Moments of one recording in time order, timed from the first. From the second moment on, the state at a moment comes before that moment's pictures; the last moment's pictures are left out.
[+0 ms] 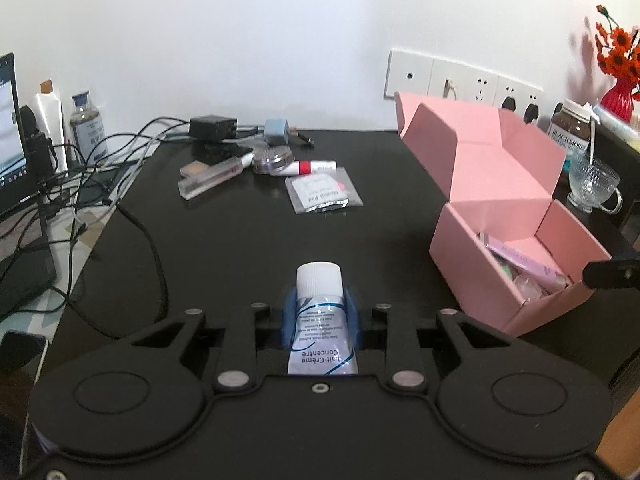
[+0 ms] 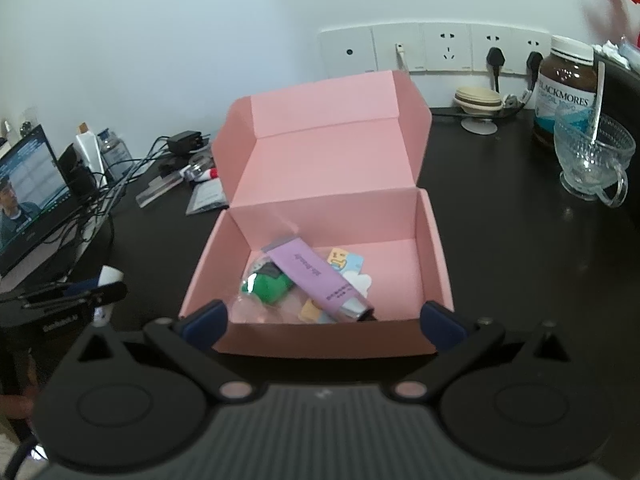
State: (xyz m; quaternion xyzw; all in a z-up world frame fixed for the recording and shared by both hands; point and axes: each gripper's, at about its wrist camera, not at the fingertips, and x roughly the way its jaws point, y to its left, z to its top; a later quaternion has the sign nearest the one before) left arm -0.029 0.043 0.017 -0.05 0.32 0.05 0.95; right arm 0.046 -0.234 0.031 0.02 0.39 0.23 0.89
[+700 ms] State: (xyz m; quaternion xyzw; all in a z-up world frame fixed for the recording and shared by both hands) left arm -0.030 0.037 0.040 -0.04 0.28 0.04 0.96; right arm 0.046 -0.224 0.031 0.02 0.39 0.24 0.89
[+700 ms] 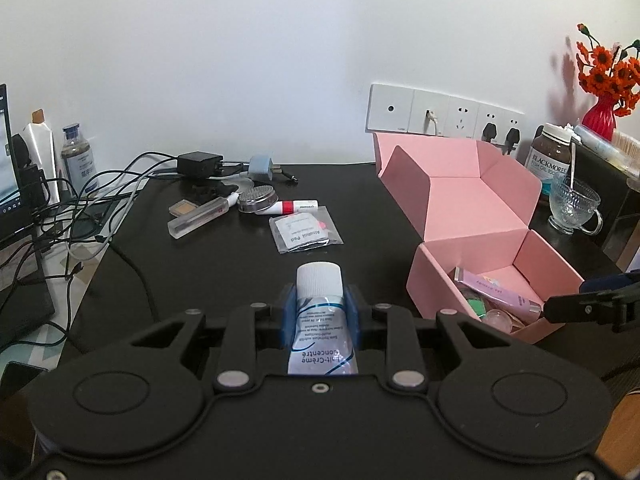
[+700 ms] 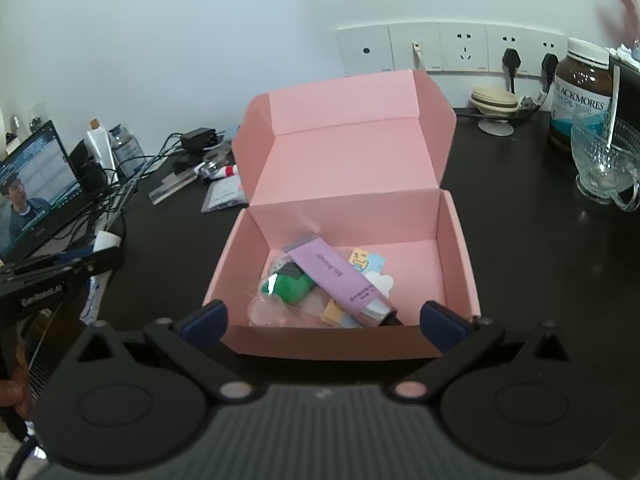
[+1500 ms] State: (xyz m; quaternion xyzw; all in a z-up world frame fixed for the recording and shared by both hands) left arm -0.017 0.016 0.059 -0.03 0.26 0.00 0.97; right arm 0.052 -0.246 0.034 0.05 0.37 0.21 0.90
